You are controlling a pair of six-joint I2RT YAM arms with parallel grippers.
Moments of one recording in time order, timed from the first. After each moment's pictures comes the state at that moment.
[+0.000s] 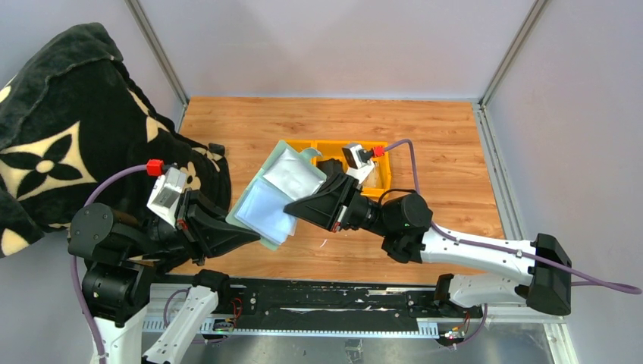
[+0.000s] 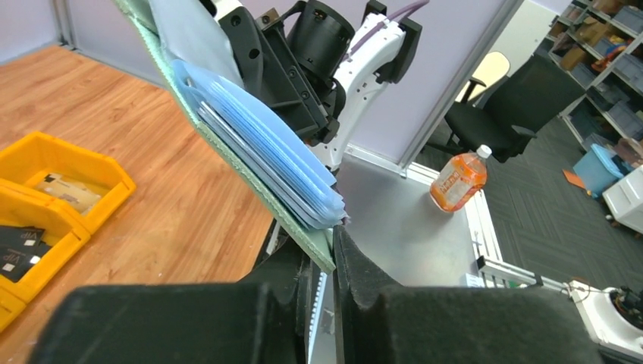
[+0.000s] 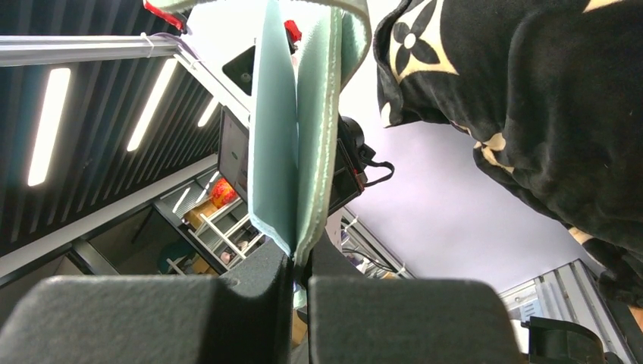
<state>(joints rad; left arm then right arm) -0.20 0.55 1.29 -0.54 1.19 -0.53 1.20 1.17 0.85 0.93 -0.20 1.10</state>
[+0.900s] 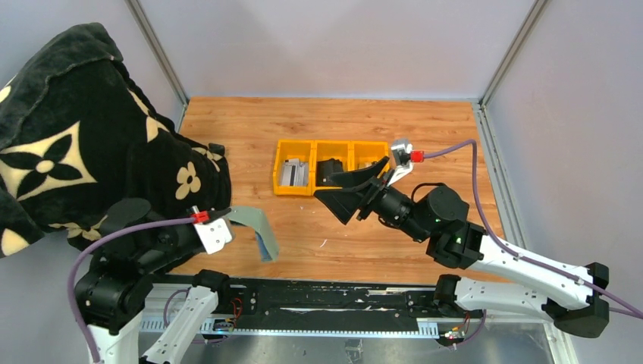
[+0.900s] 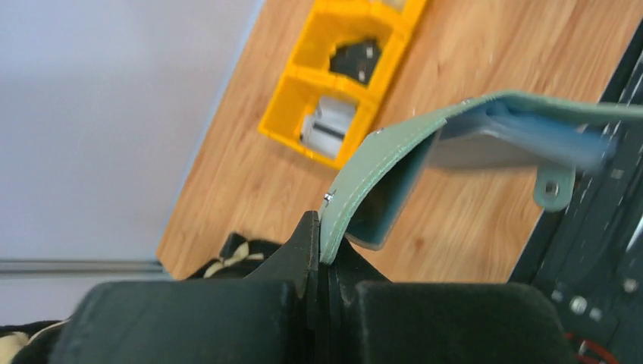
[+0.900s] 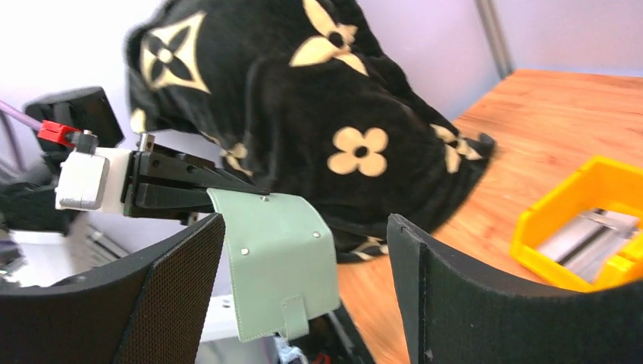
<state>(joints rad) -0.20 0.54 1.38 -1.19 0.59 0.81 1.18 0.86 0.91 0.25 0.14 0.55</state>
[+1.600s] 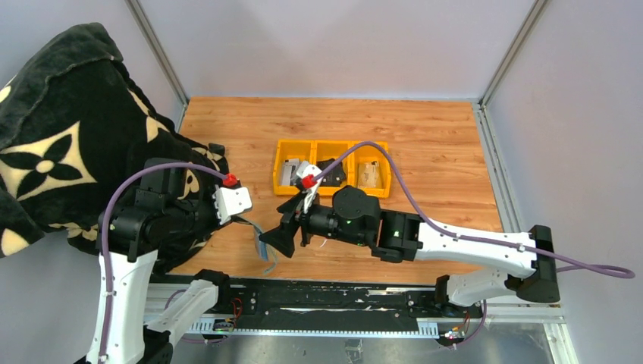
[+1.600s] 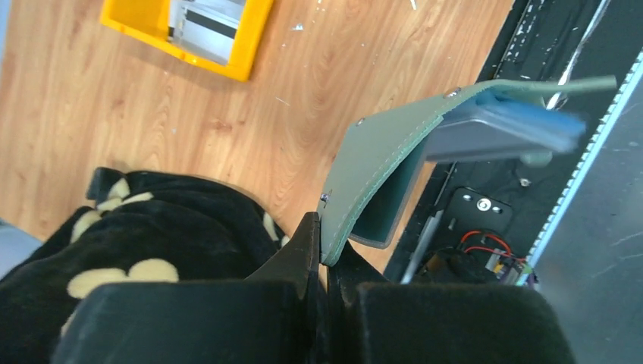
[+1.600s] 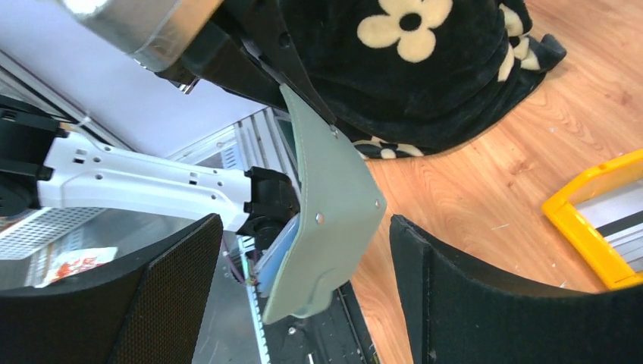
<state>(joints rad) -0.21 0.84 1.44 -1.53 0.49 0.94 1.34 1.25 1.17 0.01 0.06 0.32</state>
